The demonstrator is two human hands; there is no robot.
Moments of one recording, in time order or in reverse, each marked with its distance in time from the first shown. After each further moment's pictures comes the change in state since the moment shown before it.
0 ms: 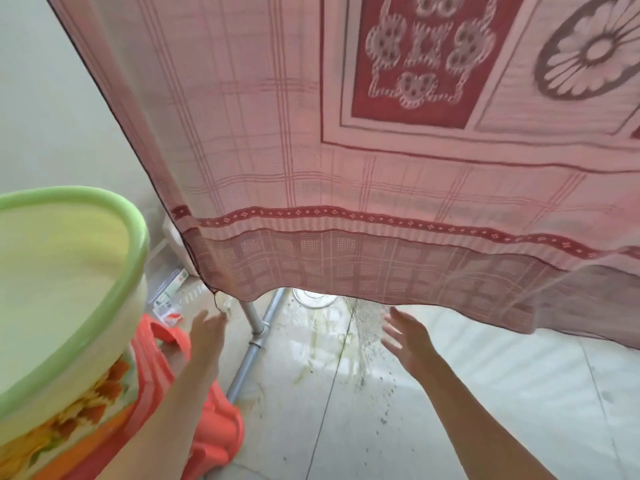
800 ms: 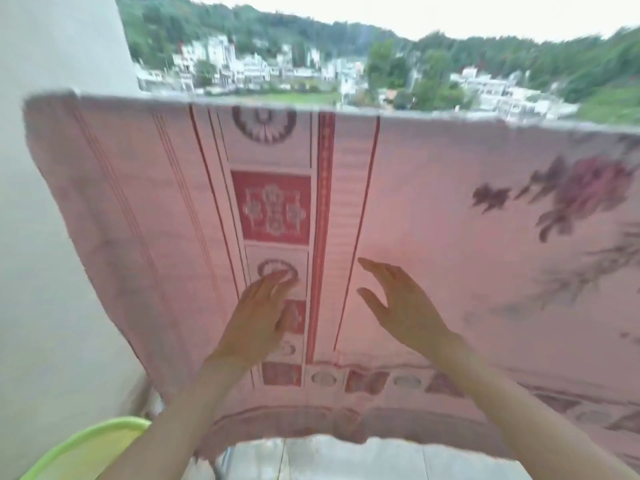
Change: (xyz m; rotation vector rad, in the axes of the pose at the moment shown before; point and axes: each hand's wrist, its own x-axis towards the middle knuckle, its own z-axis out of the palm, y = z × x) left_hand -0.454 0.633 -0.091 0.728 -0.281 1.541; right_hand -0.556 -0.576 0.046 -1.370 0.288 -1.375
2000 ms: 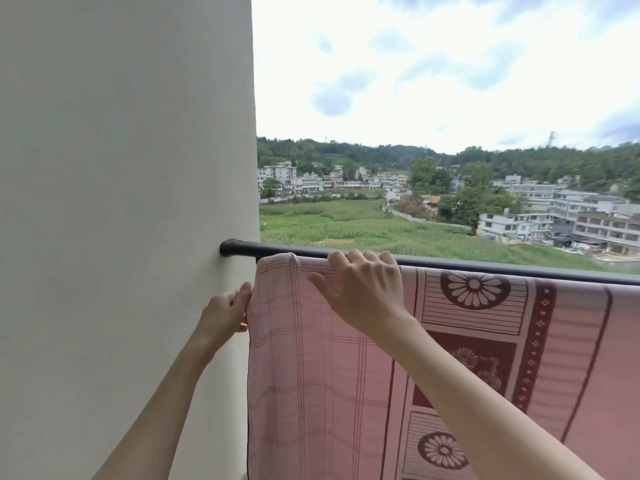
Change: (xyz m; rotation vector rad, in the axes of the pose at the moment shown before) left_hand 0.060 -0.245 -0.228 -0.597 0.285 -0.693; right_hand 0.264 -0.253 0.023 -0.325 0.279 -0.146
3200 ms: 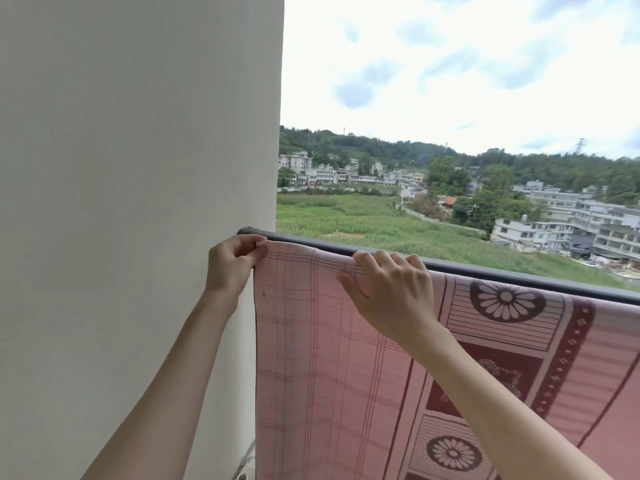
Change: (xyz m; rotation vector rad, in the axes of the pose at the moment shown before) left_hand 0.011 0.046 -0.018 -0.412 0.254 0.121; right_hand -0.003 0.003 0.005 0.000 0.054 -0.019
